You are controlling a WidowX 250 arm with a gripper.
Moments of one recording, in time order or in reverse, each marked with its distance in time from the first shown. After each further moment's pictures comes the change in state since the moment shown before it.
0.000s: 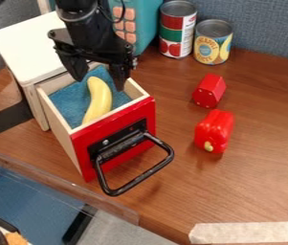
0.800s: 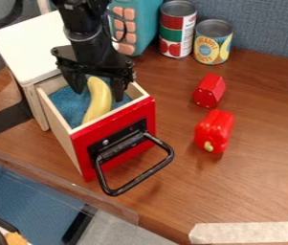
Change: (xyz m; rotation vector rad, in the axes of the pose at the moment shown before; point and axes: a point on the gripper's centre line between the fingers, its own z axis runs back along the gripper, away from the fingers) arm -0.004 0.007 -0.027 0.047 0.024 0.064
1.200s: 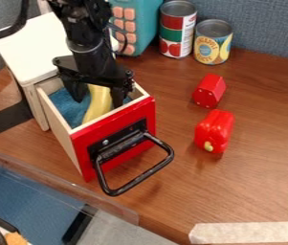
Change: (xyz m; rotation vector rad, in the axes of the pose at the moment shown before) arm -0.005 0.001 -0.013 0.013 0.022 0.007
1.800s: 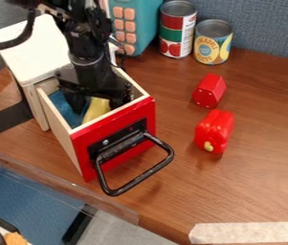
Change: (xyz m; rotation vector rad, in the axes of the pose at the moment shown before) arm -0.009 0.003 -0.017 0.011 0.060 0.026
